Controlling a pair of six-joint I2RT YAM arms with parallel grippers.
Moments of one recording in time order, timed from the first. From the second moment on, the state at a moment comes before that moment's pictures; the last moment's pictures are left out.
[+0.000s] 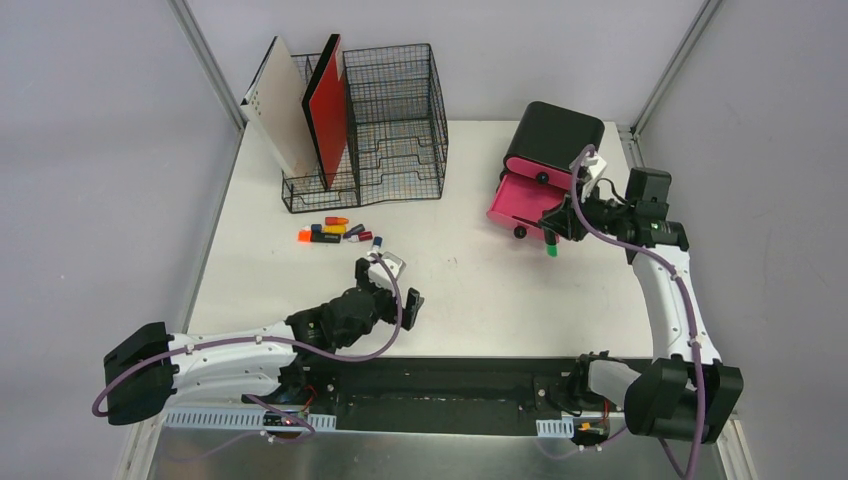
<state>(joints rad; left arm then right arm) -1.12 0.91 0.30 0.23 -0.45 -0.27 -0.09 1.13 0.99 -0.57 -0.95 -0.44</state>
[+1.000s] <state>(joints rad) -1.12 0.88 0.25 0.29 -0.57 -0.34 0.16 1.47 1.36 -0.72 -0.43 -0.81</state>
